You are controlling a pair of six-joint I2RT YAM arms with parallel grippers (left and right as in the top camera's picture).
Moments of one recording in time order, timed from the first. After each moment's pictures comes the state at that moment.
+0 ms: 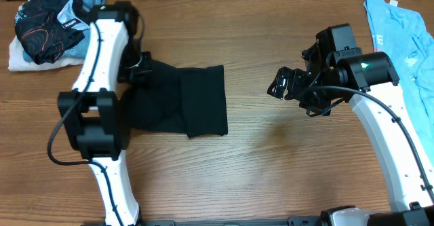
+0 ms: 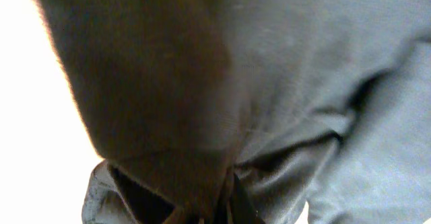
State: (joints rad) left arm -0.04 2.24 2.07 -1.54 -0.01 -0.24; right arm 0.19 1.51 1.48 -1.26 -0.36 0.46
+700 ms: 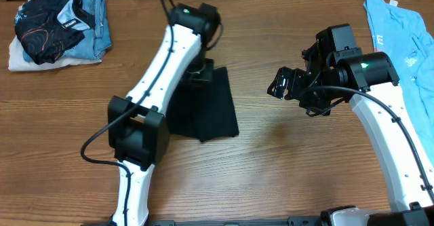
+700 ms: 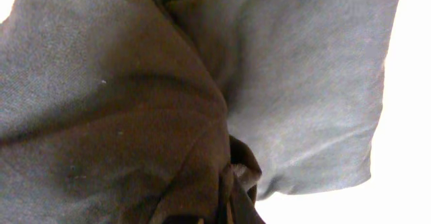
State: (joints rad) left arm -0.42 2.24 2.15 -1.59 -0.06 -0.34; right arm 0.19 1.51 1.48 -1.26 -0.36 0.45
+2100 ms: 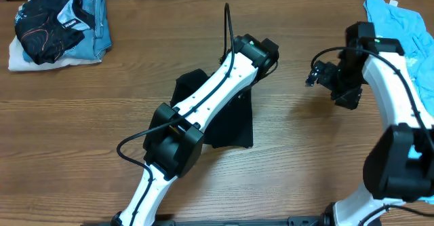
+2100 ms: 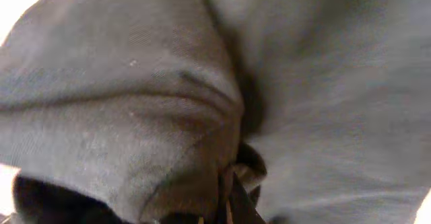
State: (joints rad) left arm -0.71 2.32 2.16 -1.63 -0.35 -0.66; right arm -0.10 1.84 1.47 -1.16 -0.16 0.42
